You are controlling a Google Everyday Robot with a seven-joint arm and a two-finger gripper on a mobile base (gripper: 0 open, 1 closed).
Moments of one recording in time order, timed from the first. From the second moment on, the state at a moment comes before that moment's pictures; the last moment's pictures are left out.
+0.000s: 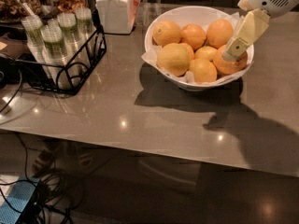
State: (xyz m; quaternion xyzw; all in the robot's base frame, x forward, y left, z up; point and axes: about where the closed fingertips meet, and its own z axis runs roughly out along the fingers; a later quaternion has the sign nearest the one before) arm 0.576 -0.210 0.997 -0.53 0.81 0.03 0.26
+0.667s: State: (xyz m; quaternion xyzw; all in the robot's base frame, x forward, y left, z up) arm 0.580 -0.207 0.991 -0.54 0.81 0.04 0.25
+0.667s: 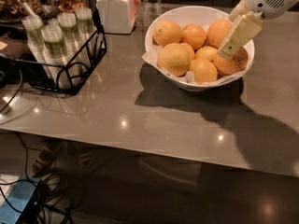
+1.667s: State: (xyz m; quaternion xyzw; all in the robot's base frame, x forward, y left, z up) arm 0.606 -0.225 0.960 -0.50 0.83 0.06 0.23
